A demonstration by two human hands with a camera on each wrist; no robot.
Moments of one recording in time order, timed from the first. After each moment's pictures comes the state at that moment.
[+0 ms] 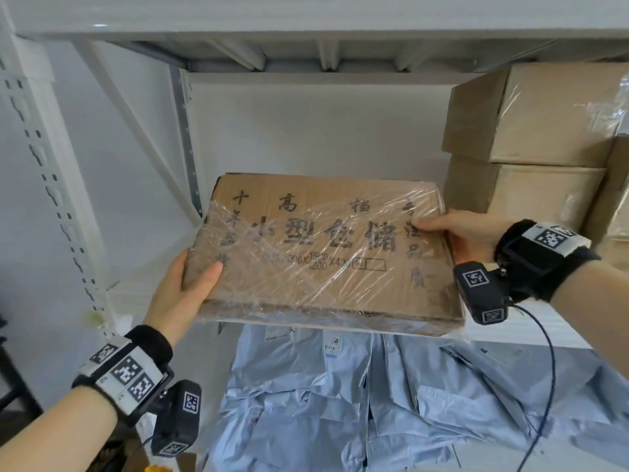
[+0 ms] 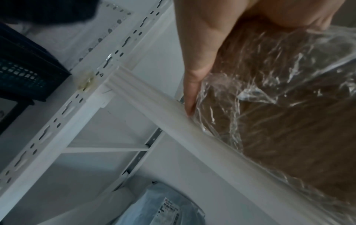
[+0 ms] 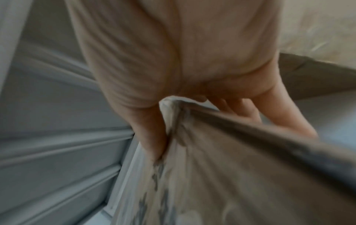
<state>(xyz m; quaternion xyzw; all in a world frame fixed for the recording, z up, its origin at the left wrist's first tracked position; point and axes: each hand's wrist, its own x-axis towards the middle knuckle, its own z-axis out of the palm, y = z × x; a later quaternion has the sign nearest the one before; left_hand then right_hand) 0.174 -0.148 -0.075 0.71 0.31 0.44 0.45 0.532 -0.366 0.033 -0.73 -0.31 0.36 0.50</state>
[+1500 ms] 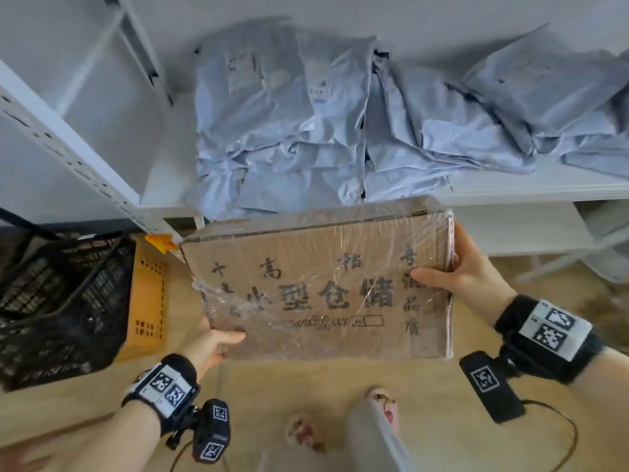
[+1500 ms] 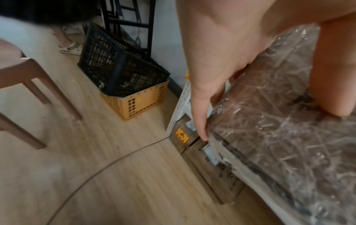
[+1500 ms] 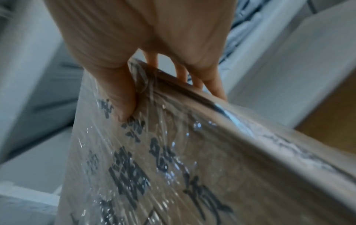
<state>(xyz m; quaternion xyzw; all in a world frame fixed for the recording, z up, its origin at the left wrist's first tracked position) 0.033 -0.271 -0.482 0.46 0.56 0.01 0.69 0.349 -0.537 -0.365 -0.73 -0.25 0.34 0.54</state>
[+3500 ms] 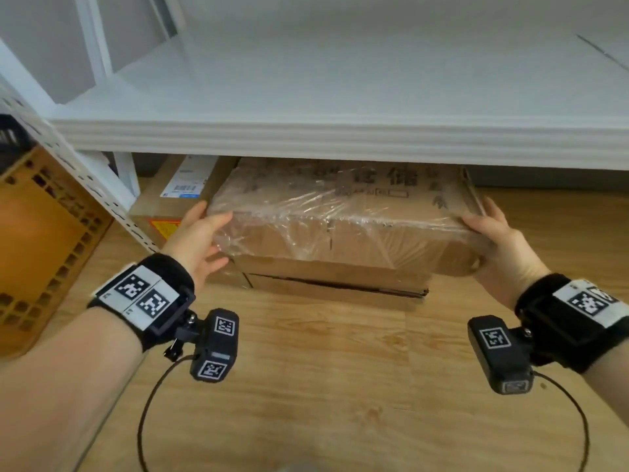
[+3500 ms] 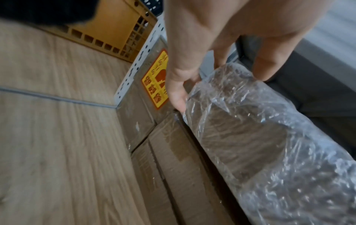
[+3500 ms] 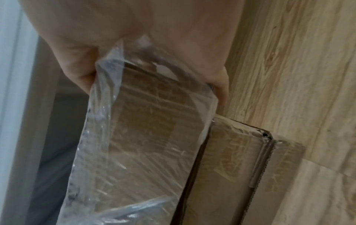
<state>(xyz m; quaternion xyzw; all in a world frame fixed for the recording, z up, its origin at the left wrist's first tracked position) 0.190 -0.155 -1.009 0.49 0.53 0.29 0.63 0.484 -0.403 -1.024 -0.60 -0.15 0.38 0.69</state>
